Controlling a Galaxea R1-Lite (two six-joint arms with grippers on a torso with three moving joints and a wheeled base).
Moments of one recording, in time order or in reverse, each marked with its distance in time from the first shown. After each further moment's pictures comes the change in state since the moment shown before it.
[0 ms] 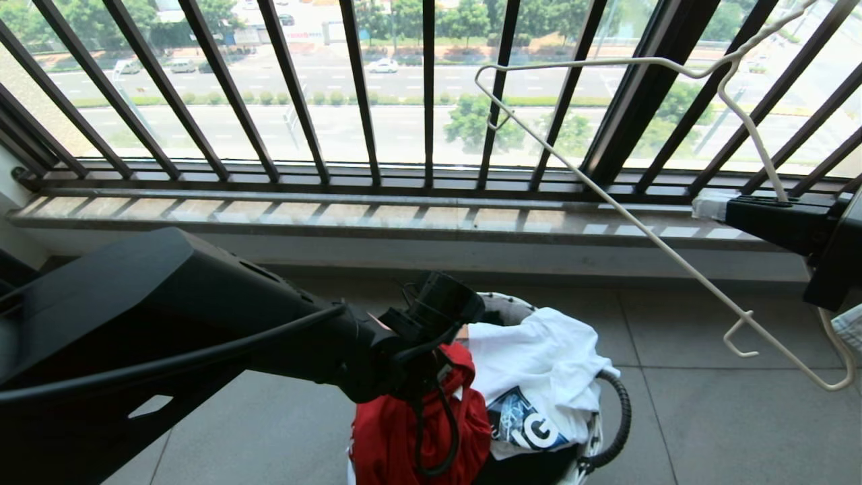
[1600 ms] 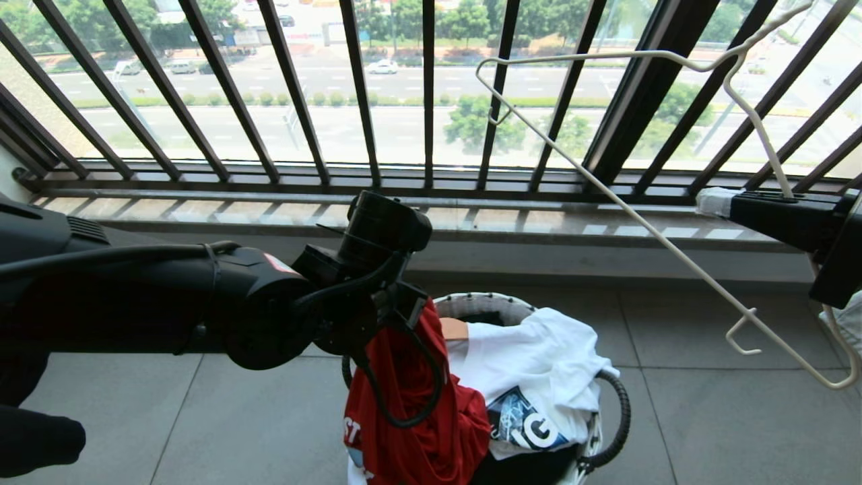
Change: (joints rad) left arm 0.053 -0.266 0.049 0.000 -0.033 -0.199; right arm 0.000 -0.007 -0.004 0.000 0.000 0.003
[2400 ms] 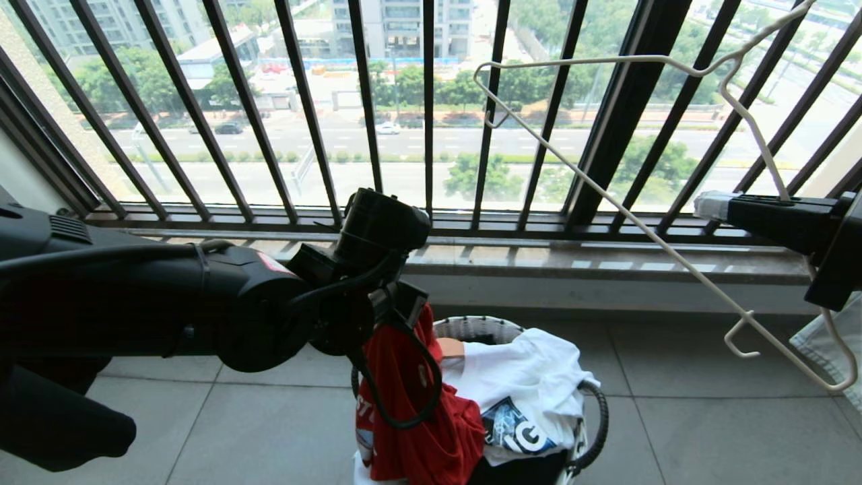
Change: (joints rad) left arm -0.001 -0.012 0.003 -0.001 -0.002 -0.002; right arm 0.000 0.006 0.003 0.000 0.000 0.000
